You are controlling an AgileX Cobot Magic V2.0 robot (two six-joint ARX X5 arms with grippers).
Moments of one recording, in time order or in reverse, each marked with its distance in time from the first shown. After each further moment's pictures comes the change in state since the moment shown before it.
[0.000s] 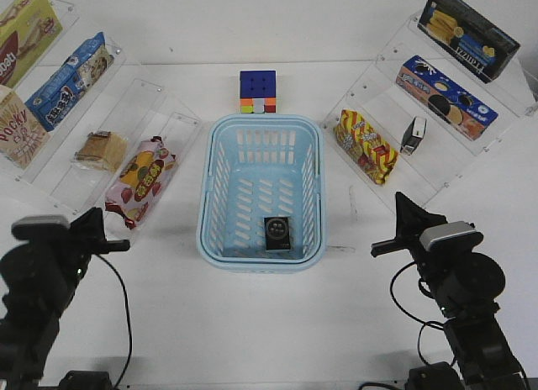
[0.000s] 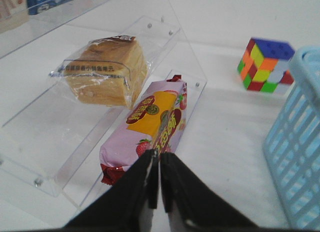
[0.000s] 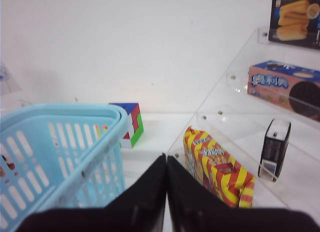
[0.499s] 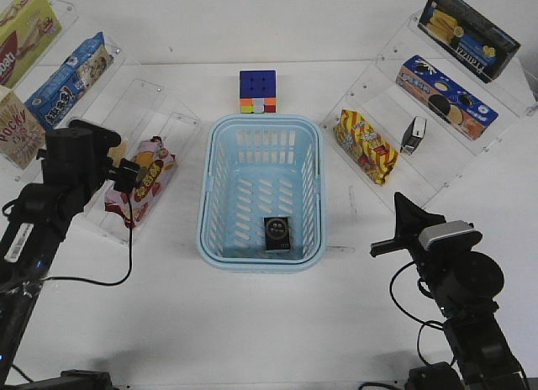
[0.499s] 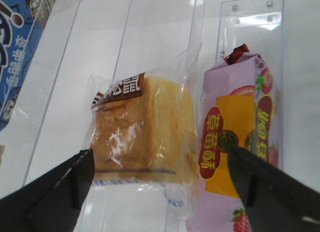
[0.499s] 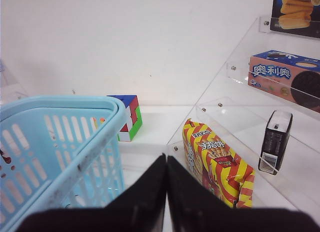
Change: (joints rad) left arm -0.047 0.693 0.550 -0.185 -0.254 0.475; right arm 0.000 0.001 0.000 -0.003 0.000 0.000
